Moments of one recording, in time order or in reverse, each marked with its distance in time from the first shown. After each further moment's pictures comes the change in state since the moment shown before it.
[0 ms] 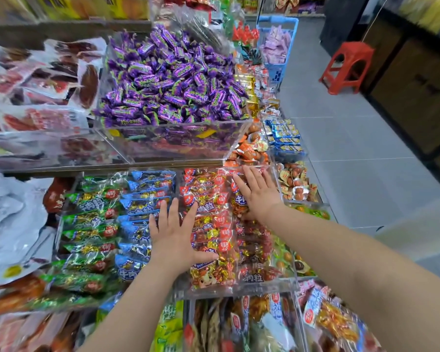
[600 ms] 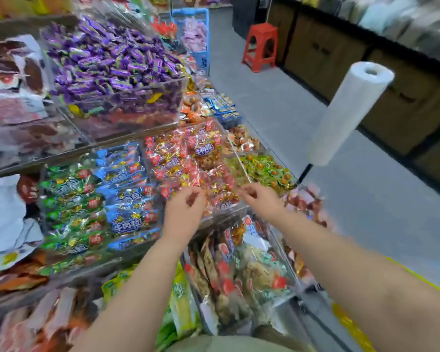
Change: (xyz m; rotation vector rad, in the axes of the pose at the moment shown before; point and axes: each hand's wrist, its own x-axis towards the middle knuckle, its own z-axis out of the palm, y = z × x) left_hand -0.129 0.037 -0.038 -1.109 0.078 0.258; right_hand -0.219 -0.062 0.024 1.212 0.189 0.559
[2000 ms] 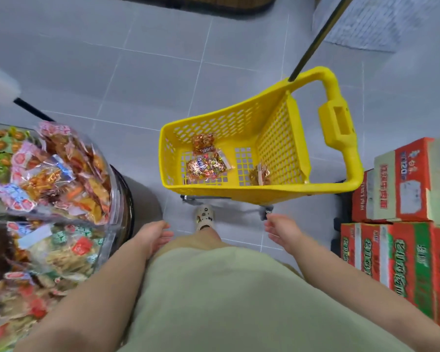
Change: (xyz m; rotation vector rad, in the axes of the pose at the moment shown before) left_hand -0.250 -0.069 0.362 0.528 -0.969 -0.768; right_hand -0.505 0.376 -0.025 1.256 0.669 1.397
